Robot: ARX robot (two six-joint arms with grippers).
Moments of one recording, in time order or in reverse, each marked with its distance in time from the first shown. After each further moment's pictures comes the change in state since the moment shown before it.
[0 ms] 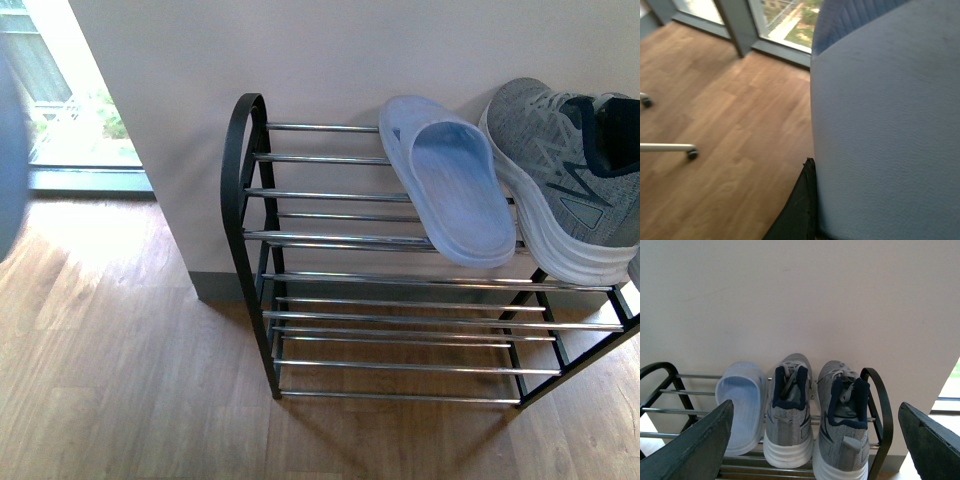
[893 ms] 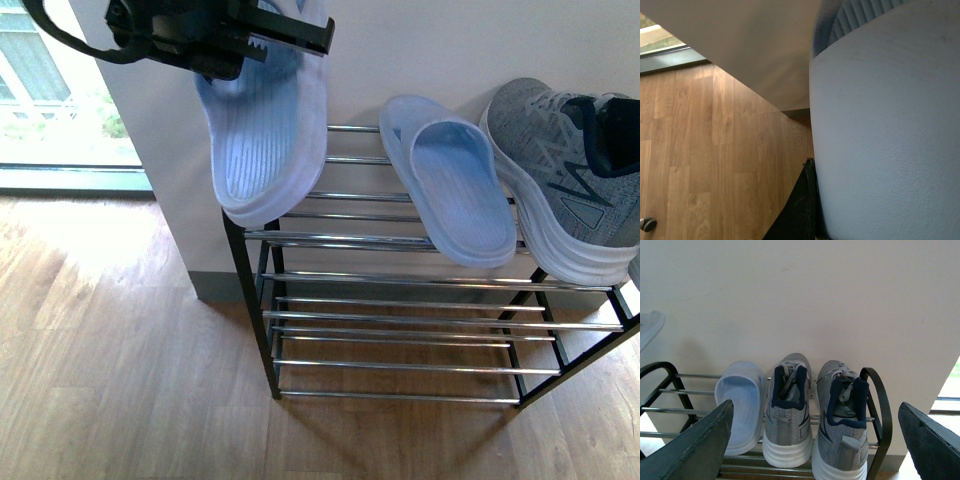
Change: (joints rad) left arm 0.000 0.842 0.616 0.018 0.309 0.403; right arm 0.000 0.000 0.000 0.000 -0.002 0.000
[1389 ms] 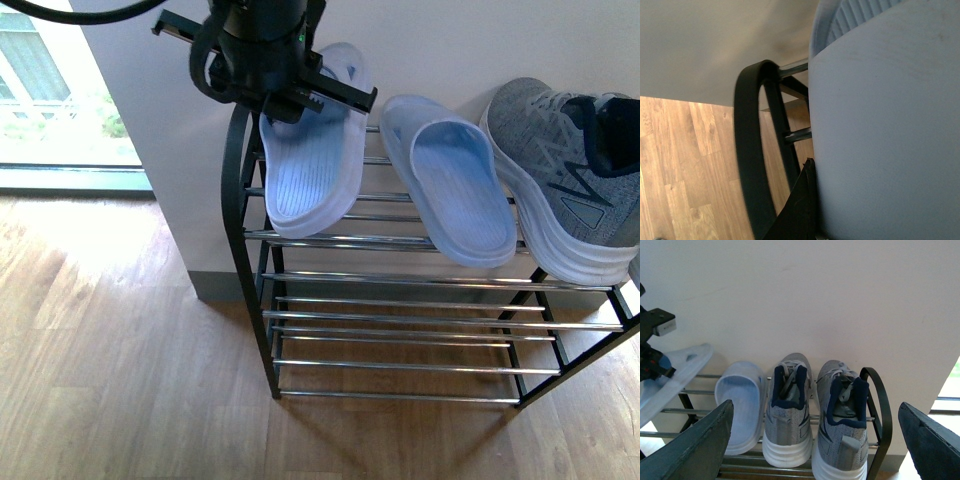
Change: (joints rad) left arm -0.022 0.359 0.360 -0.118 0.072 0.101; right arm 0.000 0.000 0.000 0.000 0.000 0.000
